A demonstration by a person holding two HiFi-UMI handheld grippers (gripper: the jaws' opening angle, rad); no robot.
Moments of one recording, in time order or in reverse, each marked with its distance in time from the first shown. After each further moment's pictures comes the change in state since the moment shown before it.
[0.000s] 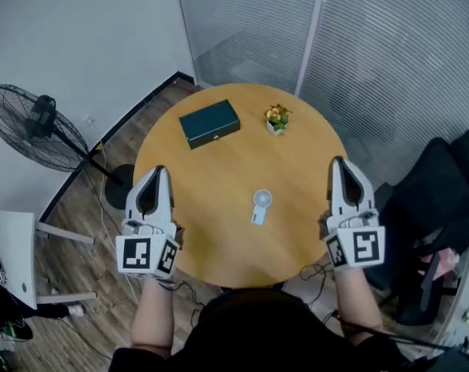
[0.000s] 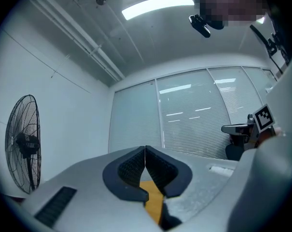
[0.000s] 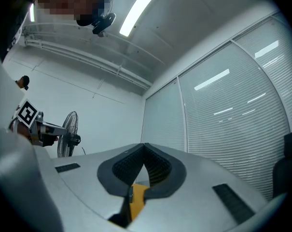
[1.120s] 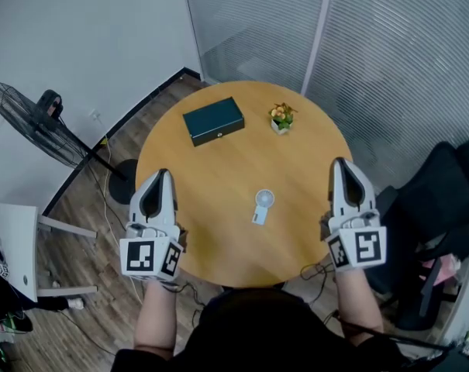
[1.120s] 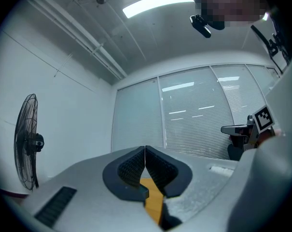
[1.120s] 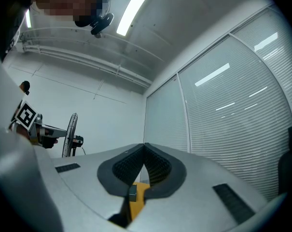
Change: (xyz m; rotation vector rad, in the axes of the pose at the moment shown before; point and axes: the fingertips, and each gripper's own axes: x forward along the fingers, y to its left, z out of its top) left arm -0.001 -0.007 -0.013 -0.014 0.026 0.038; right arm 0.008 -0.007 -0.015 0.038 0.017 0.032
